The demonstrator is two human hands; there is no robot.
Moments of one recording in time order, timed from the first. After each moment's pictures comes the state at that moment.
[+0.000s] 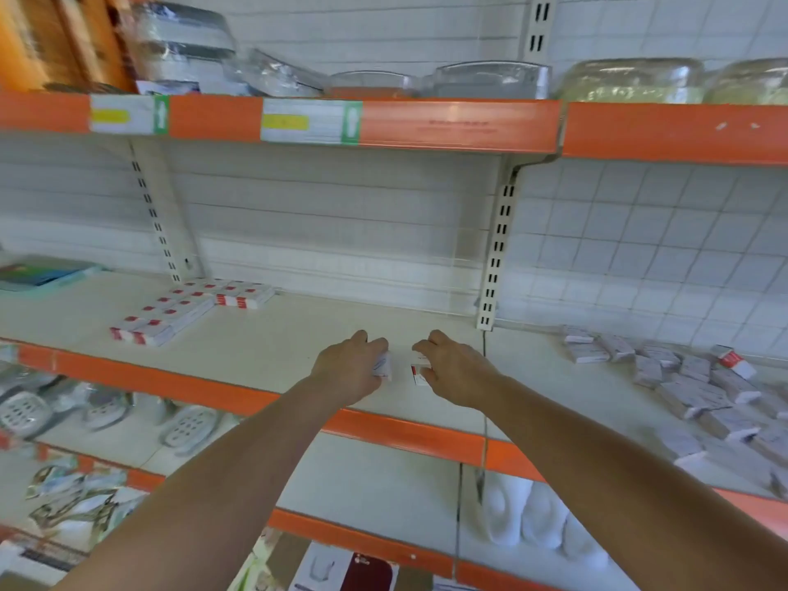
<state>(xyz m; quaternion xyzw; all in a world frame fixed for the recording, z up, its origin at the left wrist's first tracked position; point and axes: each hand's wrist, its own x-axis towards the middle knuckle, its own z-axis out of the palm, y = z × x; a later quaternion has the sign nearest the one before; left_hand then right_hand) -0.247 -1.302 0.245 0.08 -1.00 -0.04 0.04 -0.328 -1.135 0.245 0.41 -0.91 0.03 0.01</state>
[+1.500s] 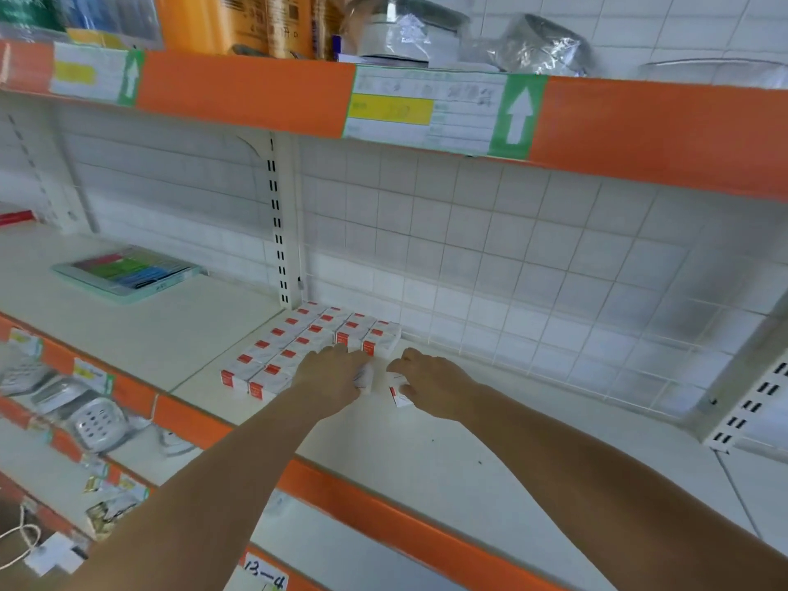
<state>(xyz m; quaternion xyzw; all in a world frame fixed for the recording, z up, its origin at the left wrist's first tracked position) -0.274 -1.643 0.209 0.18 -0.98 0.00 0.04 -0.378 -1.495 0.224 0.53 -0.84 -0.03 -0.03</state>
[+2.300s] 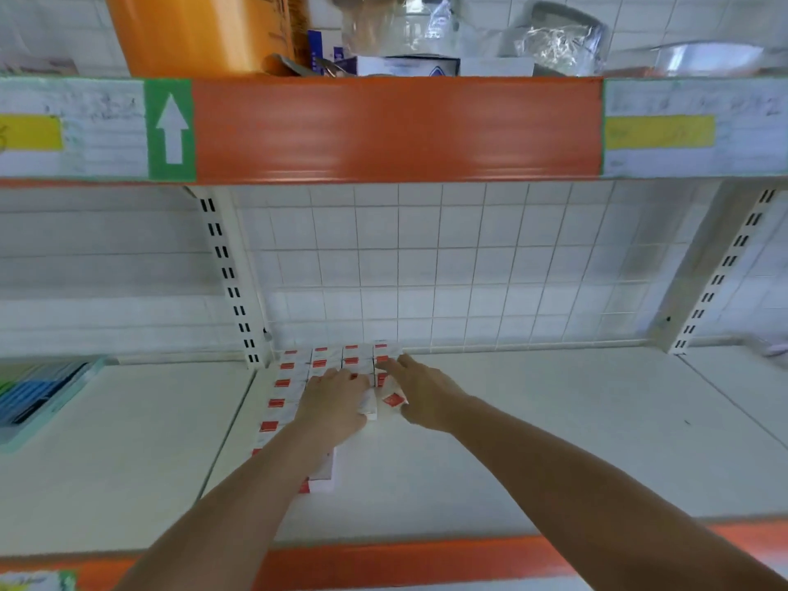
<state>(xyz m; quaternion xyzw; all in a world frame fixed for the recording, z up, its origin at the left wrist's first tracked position) -0.318 -1.757 0.189 -0.03 -1.00 0.01 0.04 -0.361 -1.595 0.203 0.32 -0.94 0.09 -0.04</state>
